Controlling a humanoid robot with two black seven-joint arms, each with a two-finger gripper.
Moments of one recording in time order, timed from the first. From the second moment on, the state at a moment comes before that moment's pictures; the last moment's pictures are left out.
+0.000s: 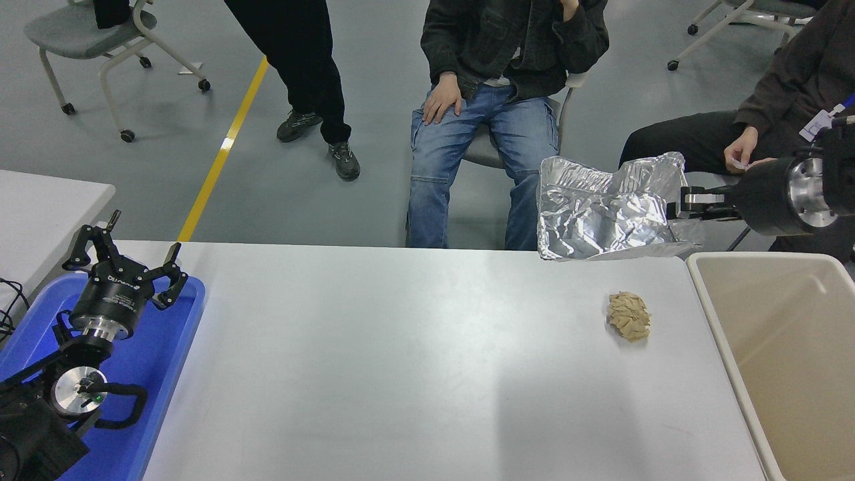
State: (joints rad) left arm -0.56 0.46 -0.57 -0.39 -0.24 -0.68 -0.61; right arm 1.54 -1.07 -0.20 1.43 -0.91 0.43 -0.17
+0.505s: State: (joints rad) left arm -0.56 0.46 -0.57 -0.39 -0.24 -0.68 -0.61; right arm 1.34 -1.21 -0.19 1.20 -0.91 0.39 -0.08
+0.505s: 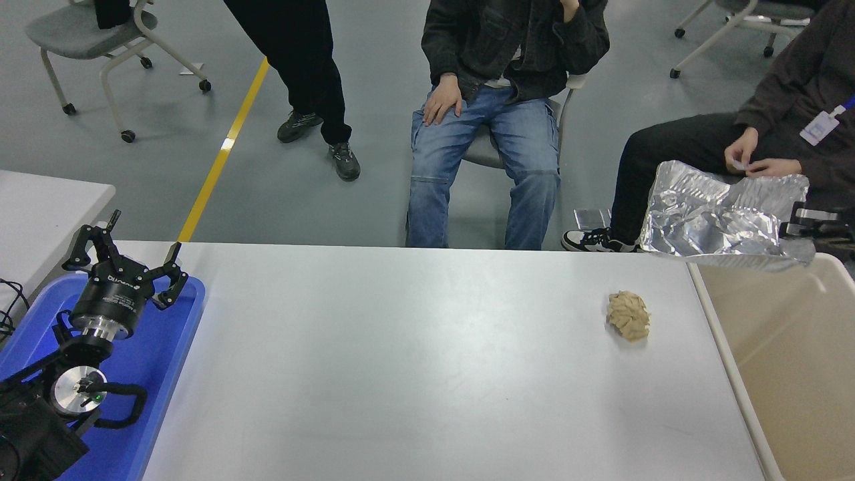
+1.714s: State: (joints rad) left arm -0.56 0.46 -0.57 -0.39 -0.24 -0.68 -0.61; right arm 0.75 -0.81 -0.19 0.45 -0.45 0.01 0.01
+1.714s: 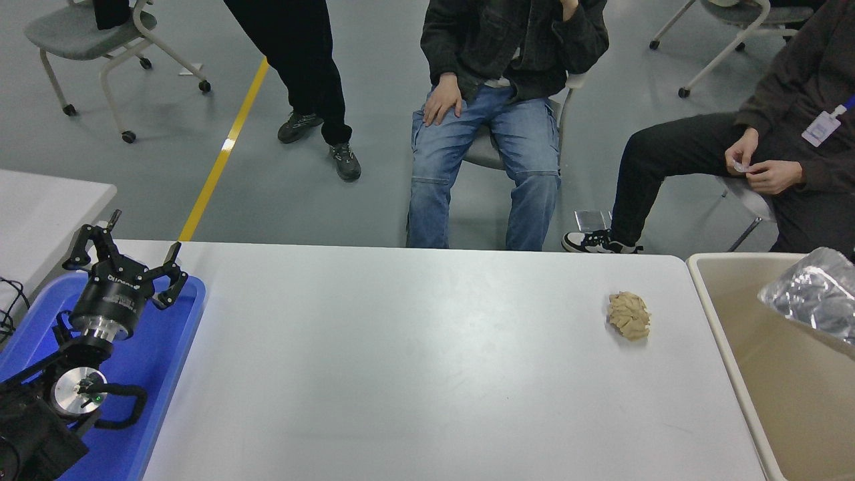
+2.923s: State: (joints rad) left arm -0.56 0.46 -0.57 -0.39 -0.24 -0.68 -0.61; right arm 0.59 -0.37 -0.13 -0.04 -0.22 -0.14 -0.04
